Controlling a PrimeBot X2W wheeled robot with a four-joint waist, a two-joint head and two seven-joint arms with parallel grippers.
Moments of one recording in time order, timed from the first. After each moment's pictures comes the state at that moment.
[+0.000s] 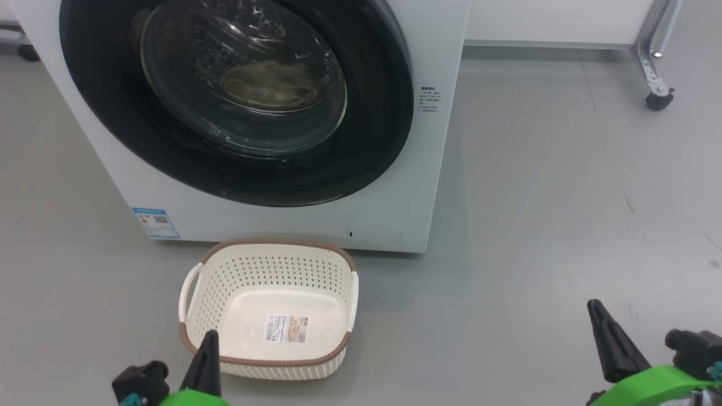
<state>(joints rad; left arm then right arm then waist) -0.02 0.16 -0.32 0.27 -0.55 0.08 -0.19 0.16 -0.03 -0.11 0.12 0.31 0.13 -0.09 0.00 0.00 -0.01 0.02</state>
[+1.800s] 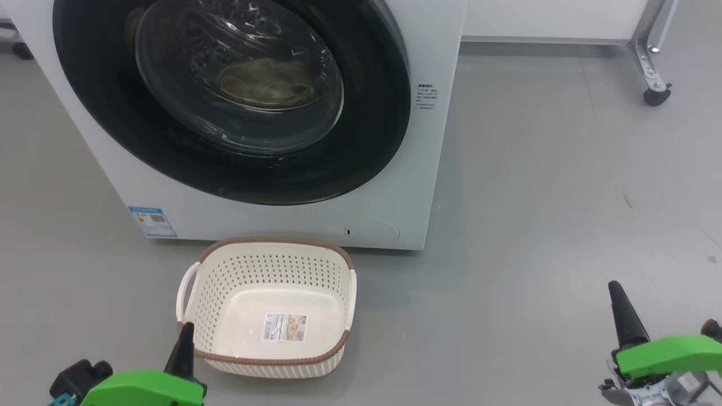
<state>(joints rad) -0.04 0.10 -0.13 0.28 -1.08 -0.02 -0.04 0.05 -0.03 -0.12 0.20 0.96 0.13 0.01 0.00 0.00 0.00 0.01</state>
